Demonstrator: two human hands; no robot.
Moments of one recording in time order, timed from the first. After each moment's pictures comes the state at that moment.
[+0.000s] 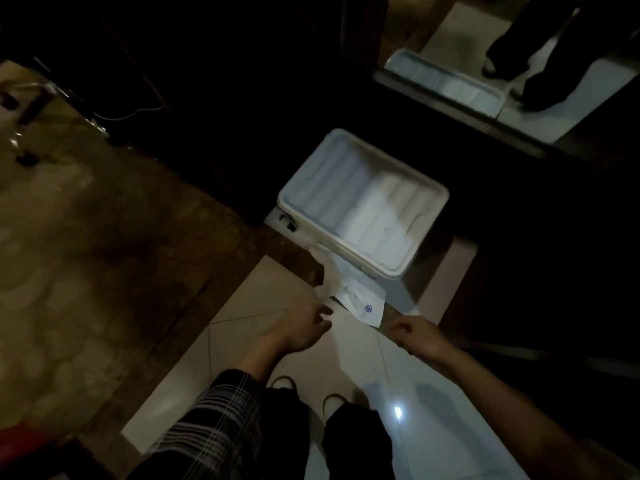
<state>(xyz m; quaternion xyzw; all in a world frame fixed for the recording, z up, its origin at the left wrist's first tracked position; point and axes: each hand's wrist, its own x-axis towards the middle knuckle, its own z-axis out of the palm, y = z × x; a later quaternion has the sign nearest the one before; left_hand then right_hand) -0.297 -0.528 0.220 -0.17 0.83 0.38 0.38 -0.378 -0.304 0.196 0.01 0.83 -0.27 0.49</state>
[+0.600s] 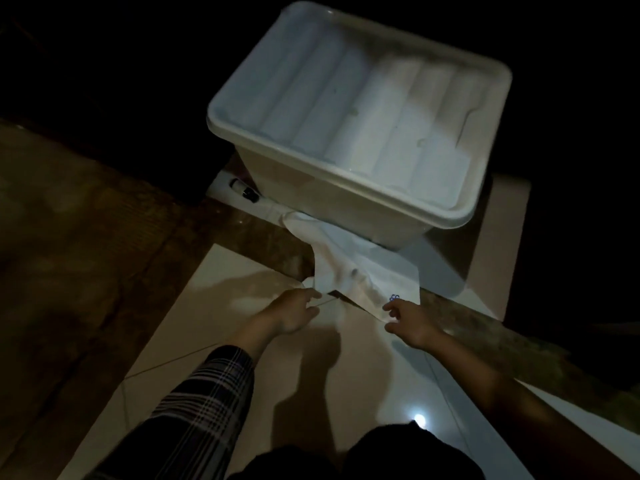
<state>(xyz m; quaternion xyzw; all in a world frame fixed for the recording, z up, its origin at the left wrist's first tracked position) -0.339 -0.578 -0.194 -0.10 0.85 0.36 0.37 -0.379 -0.338 -0.200 -0.02 0.89 -0.21 0.41</state>
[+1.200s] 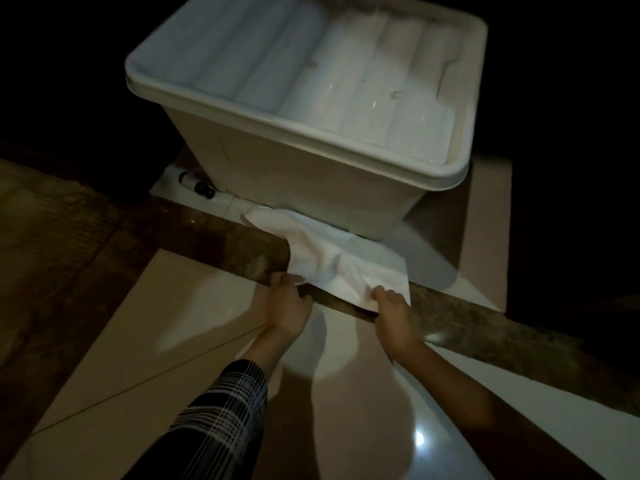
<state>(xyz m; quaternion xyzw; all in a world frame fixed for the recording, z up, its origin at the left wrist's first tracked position) -0.358 -0.522 -0.292 -0.20 0.90 0.36 0.08 -0.371 -0.331 -0.310 -0.08 0.98 -0.10 0.15</state>
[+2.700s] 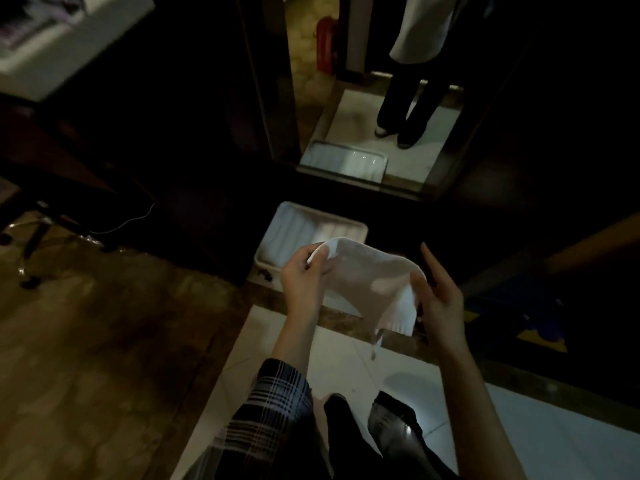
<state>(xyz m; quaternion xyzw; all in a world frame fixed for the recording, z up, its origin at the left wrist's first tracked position) -0.291 -0.427 0.592 -0.25 0.62 0.74 -0.09 -0.285 -0.250 0.580 0.06 0.71 -0.71 0.01</state>
